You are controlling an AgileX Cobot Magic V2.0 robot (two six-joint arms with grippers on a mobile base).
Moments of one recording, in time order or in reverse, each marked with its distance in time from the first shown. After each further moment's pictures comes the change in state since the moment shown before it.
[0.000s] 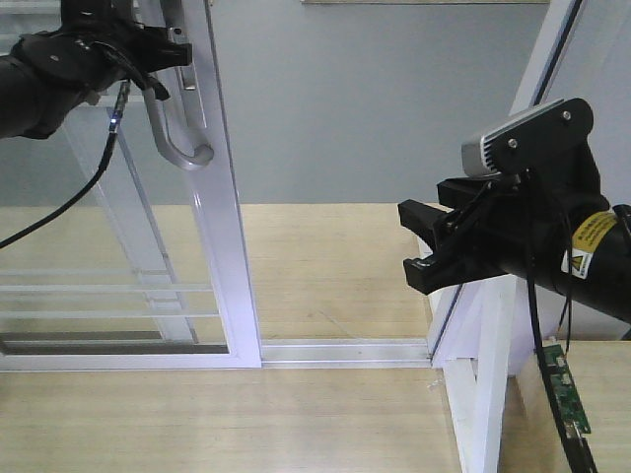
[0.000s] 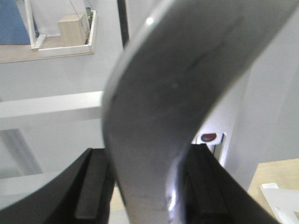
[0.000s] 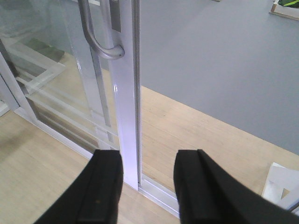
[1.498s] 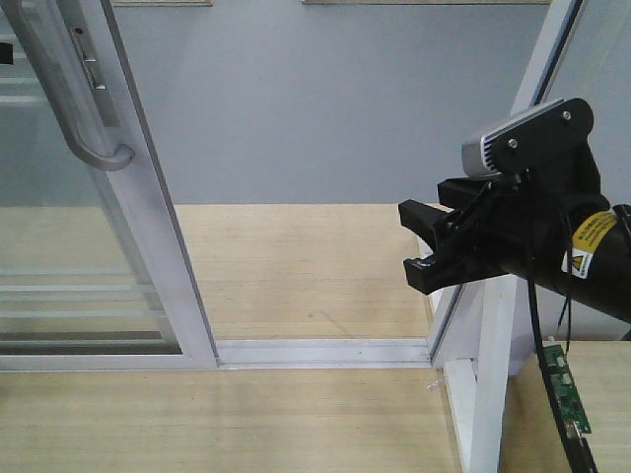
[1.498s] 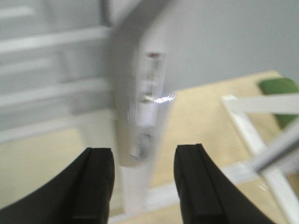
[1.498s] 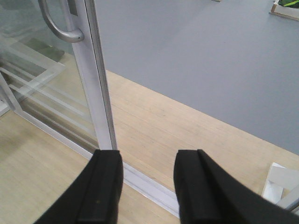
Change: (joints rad) left arm 0.492 -0.305 0.000 0.174 0.968 -0.027; right arm 0.000 0.000 0.000 0.000 0.002 -0.001
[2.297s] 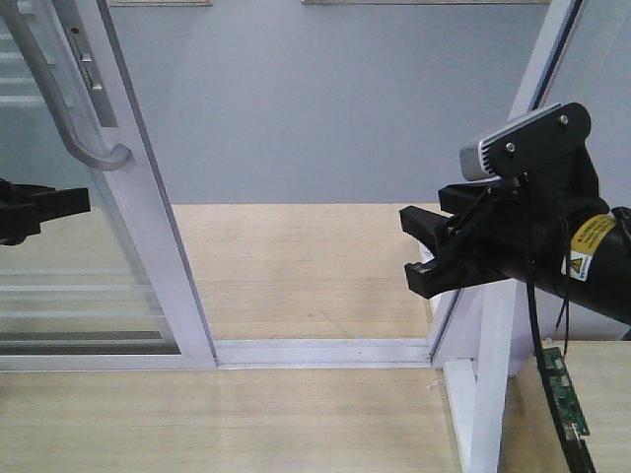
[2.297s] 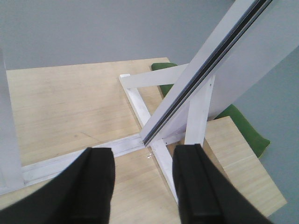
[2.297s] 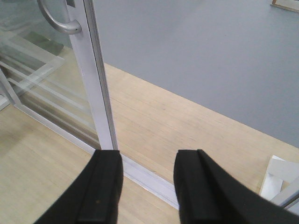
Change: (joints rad) left arm -0.090 -0.520 0.680 -0.320 0.016 0.098; right arm 0.000 0.000 0.000 0.003 0.024 0.001
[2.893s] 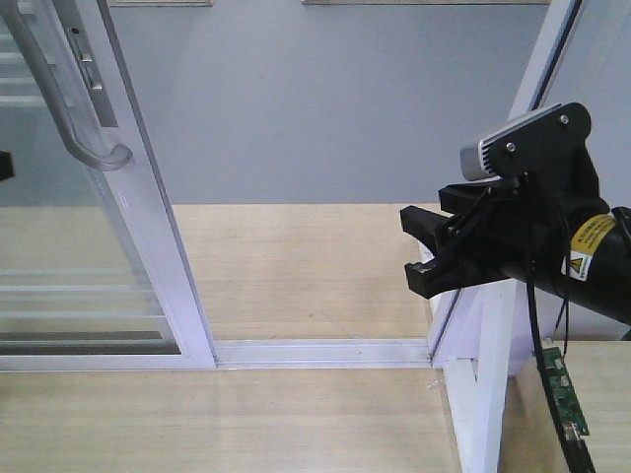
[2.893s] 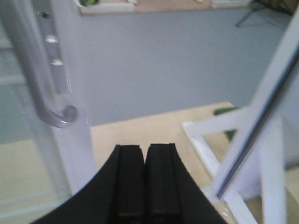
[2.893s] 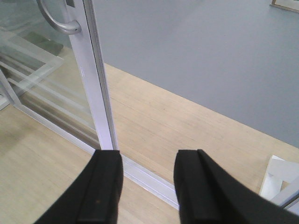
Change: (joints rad) left arm 0.000 -0.239 0.018 0.168 -0.226 -0.100; right arm 0.000 0.000 0.000 0.000 0.000 0.000
